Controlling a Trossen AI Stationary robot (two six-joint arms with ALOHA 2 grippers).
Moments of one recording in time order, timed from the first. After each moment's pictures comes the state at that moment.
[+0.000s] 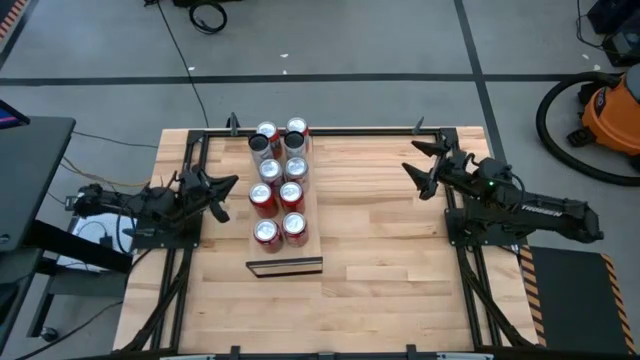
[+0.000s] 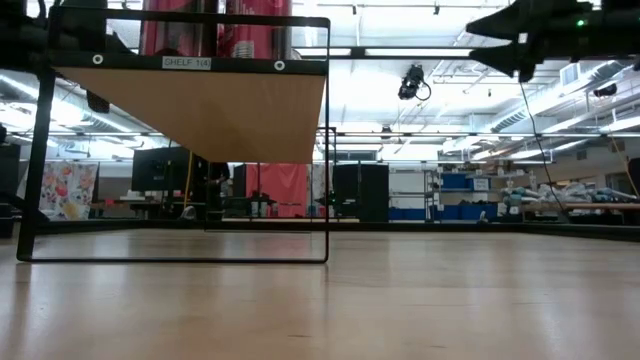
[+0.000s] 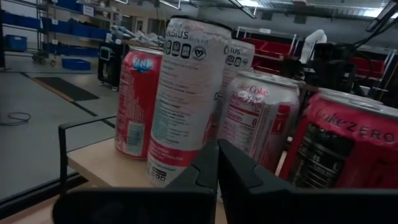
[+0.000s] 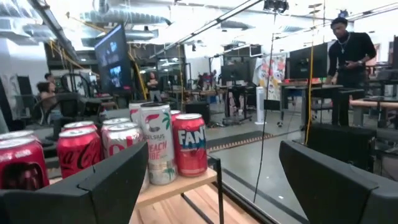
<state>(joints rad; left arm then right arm) -0.22 0.07 0.13 0.07 -0.79 -0.14 -0.30 0.34 0.27 0.30 0.16 0.02</state>
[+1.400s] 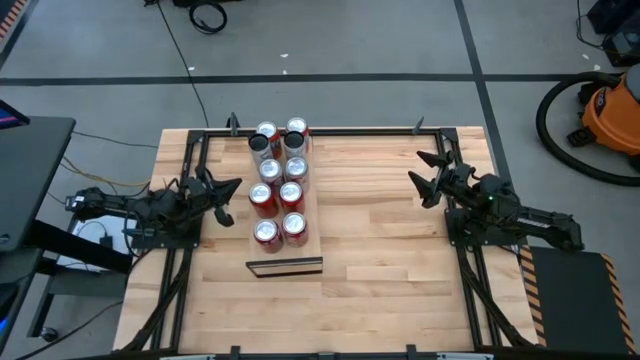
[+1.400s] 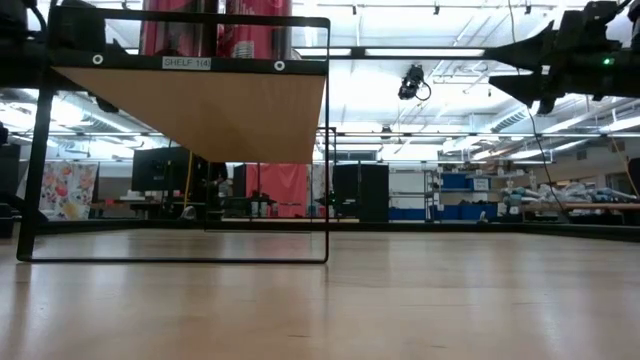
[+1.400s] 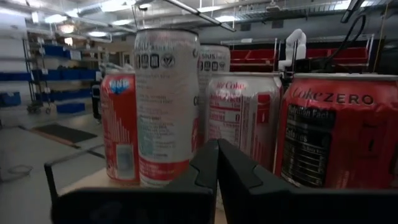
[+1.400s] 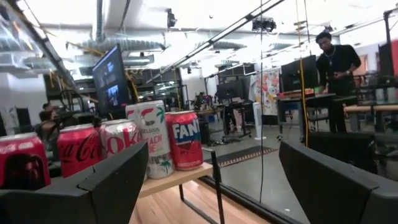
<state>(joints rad) -0.16 0.07 0.01 0.30 -0.67 0.11 -0.30 0.01 0.01 0.33 0.19 0.06</state>
